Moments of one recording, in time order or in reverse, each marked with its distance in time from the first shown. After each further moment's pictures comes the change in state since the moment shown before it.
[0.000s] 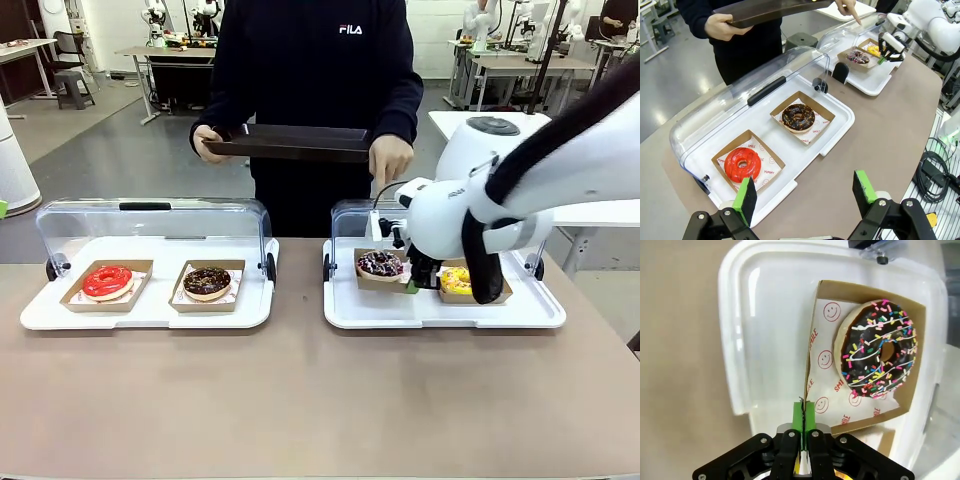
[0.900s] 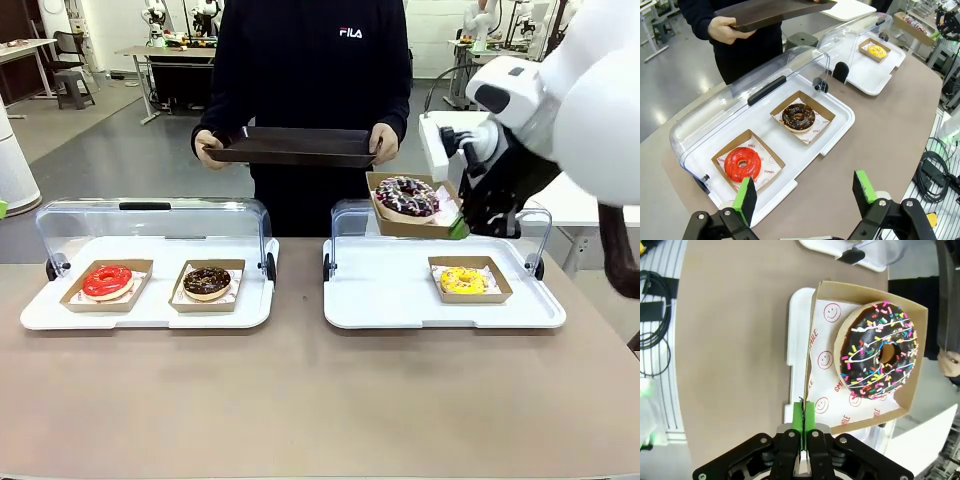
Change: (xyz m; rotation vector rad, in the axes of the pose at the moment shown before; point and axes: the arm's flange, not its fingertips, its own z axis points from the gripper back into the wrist) left arm 0.000 0.000 0.000 0.001 0.002 0.001; right arm 0.005 0.101 0.229 -0.159 -0.059 0.110
